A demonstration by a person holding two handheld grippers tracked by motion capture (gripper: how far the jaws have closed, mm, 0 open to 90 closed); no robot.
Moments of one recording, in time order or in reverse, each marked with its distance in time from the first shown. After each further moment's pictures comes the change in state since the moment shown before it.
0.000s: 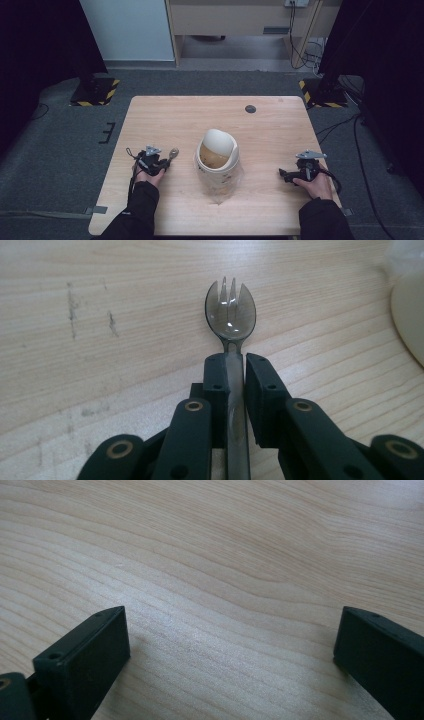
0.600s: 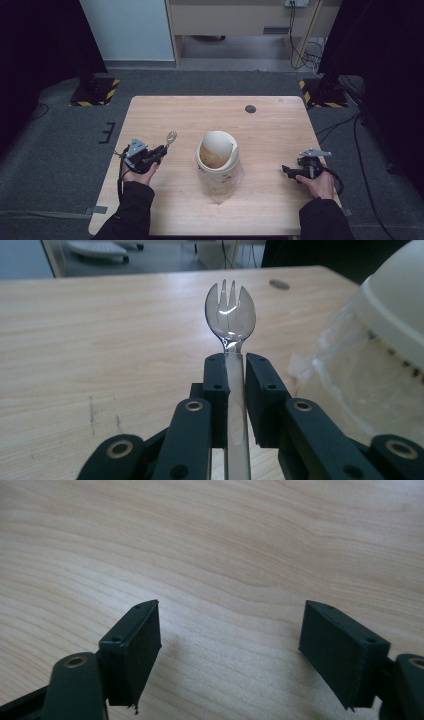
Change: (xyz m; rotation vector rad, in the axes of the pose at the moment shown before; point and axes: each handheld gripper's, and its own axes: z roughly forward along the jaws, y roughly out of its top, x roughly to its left) left arm -0.007 0.024 -0.068 -0.348 -0.093 -0.007; right arm -0.005 0.007 -0.010 -0.005 0.022 0.059
